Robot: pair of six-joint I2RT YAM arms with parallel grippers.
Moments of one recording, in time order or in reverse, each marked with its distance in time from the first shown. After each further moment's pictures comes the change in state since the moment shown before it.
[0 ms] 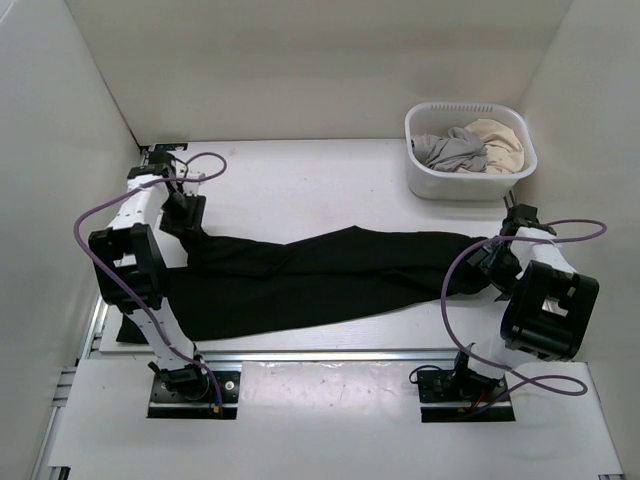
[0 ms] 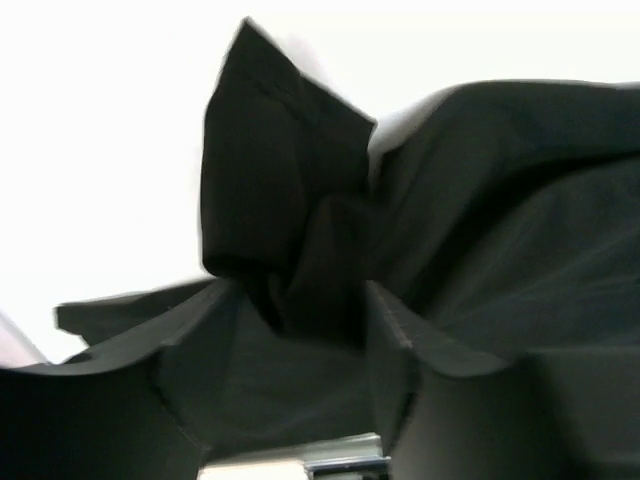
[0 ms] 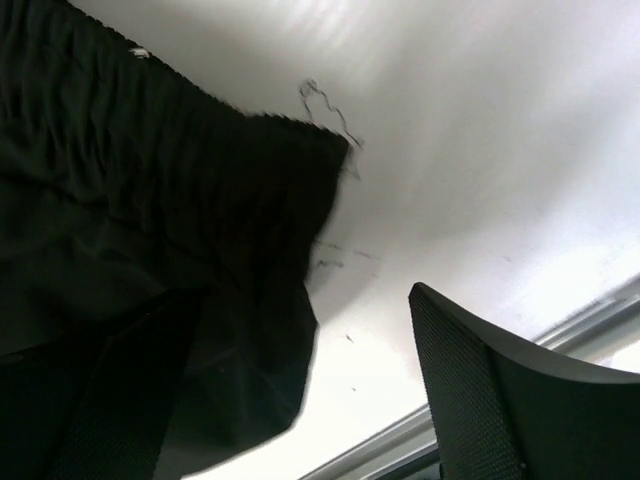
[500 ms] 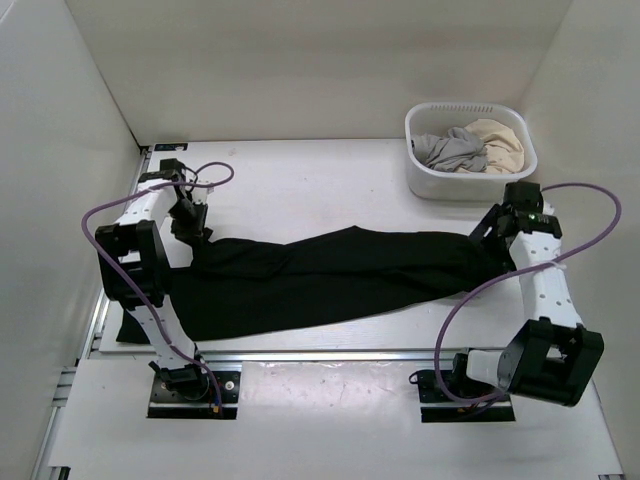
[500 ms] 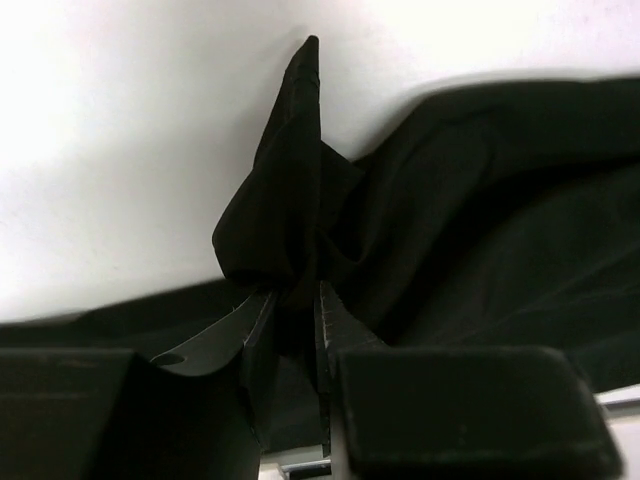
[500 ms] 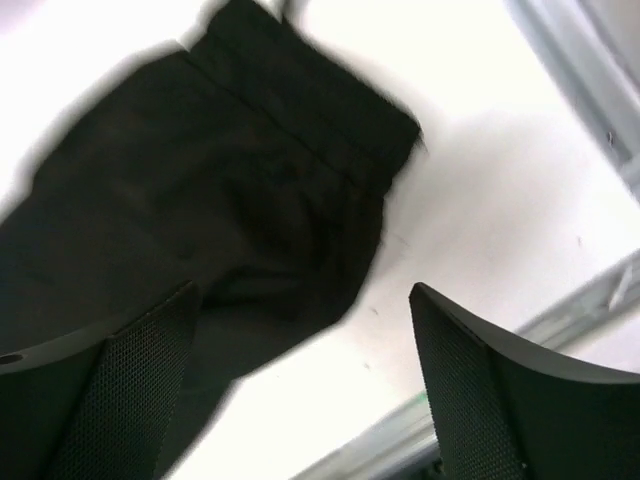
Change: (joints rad) left arm -0.029 0.031 -0.034 0.027 0.015 -0.032; right arm 0.152 -0.246 0.089 -0.071 0.089 -0.052
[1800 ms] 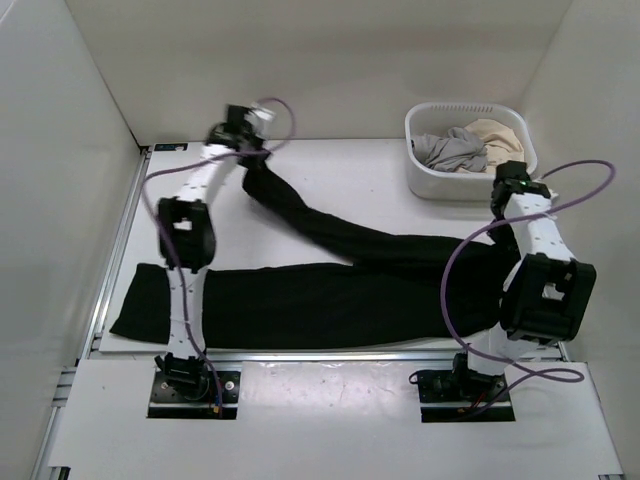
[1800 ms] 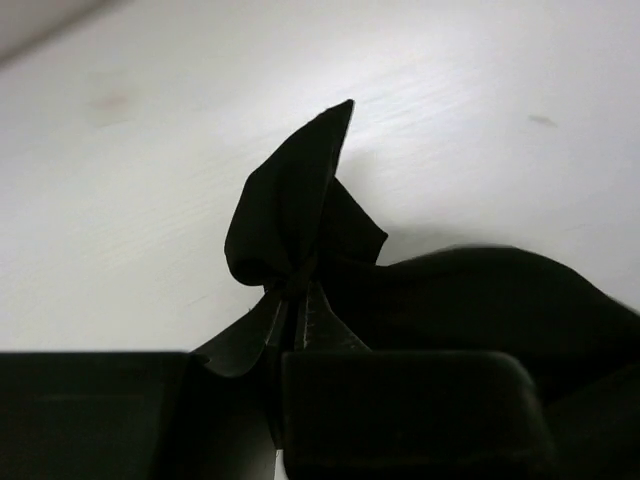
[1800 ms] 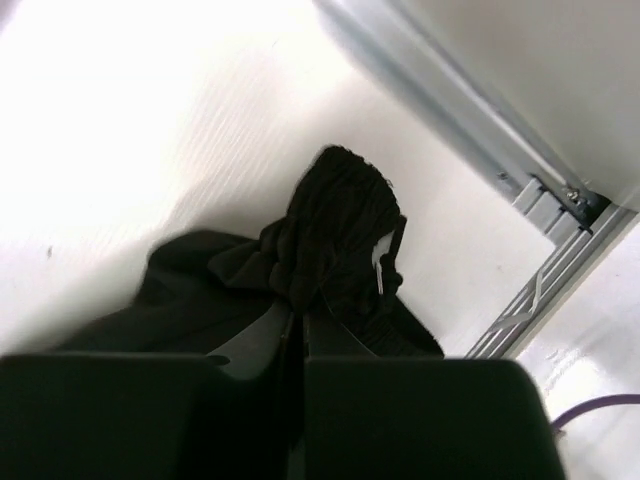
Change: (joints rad) left arm -0.346 0.510 0.734 0.346 -0.048 -0.025; right arm 0.038 0.360 0.267 -0.069 0.284 0.078
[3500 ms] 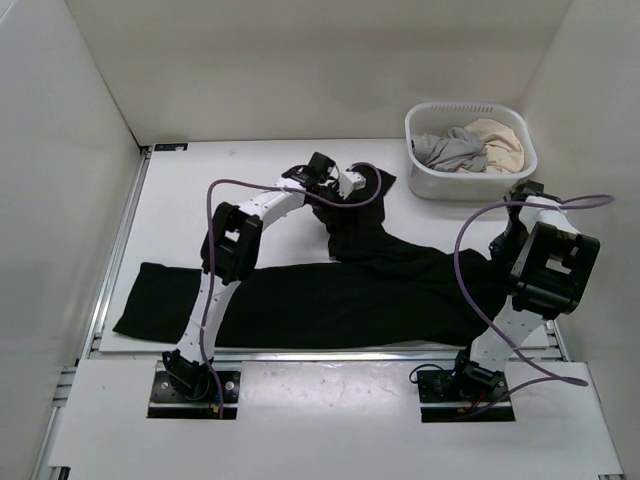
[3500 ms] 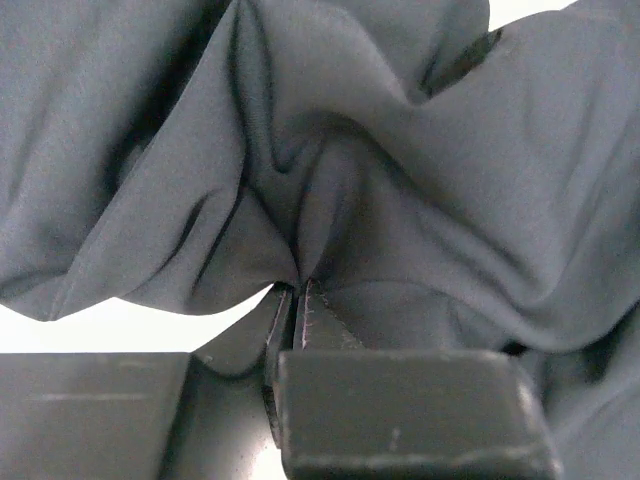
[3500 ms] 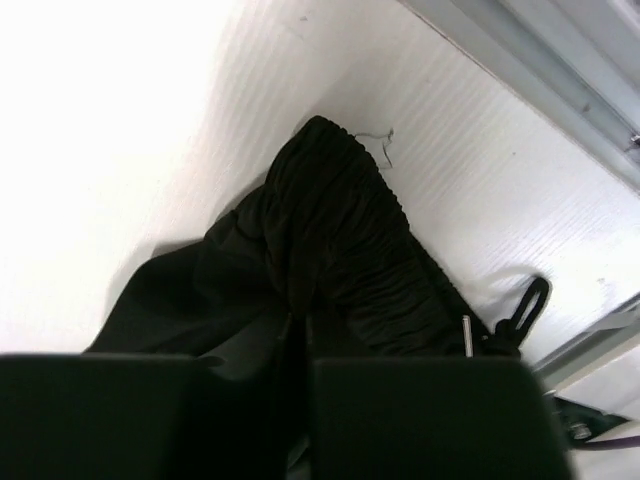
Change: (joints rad) left arm -0.320 0.041 -0.150 0.011 0.342 0.059; right arm -0.223 0.208 -0.021 0.048 -0.296 0.001
